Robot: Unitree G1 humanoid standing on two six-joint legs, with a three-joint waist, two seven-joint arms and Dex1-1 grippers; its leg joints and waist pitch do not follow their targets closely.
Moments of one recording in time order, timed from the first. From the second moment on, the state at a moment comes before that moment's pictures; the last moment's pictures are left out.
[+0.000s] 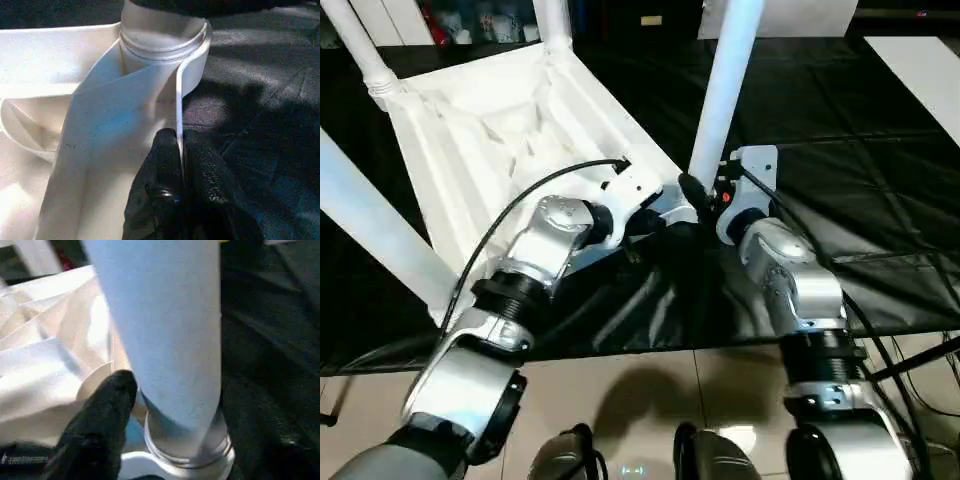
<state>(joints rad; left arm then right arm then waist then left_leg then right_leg) -0.85 0.19 -0.22 0.66 0.11 0.30 -0.81 -0.60 0.00 -0.09 0.32 0.10 0.37 0.32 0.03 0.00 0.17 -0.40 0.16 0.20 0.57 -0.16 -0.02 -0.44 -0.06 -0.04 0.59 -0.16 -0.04</state>
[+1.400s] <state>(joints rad) -0.63 0.50 -0.29 0.44 -0.02 -0.02 -1.39 -0.59 -0.41 0.16 0.41 0.24 0.17 1.39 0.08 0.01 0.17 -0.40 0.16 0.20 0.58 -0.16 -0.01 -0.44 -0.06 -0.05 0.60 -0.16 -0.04</state>
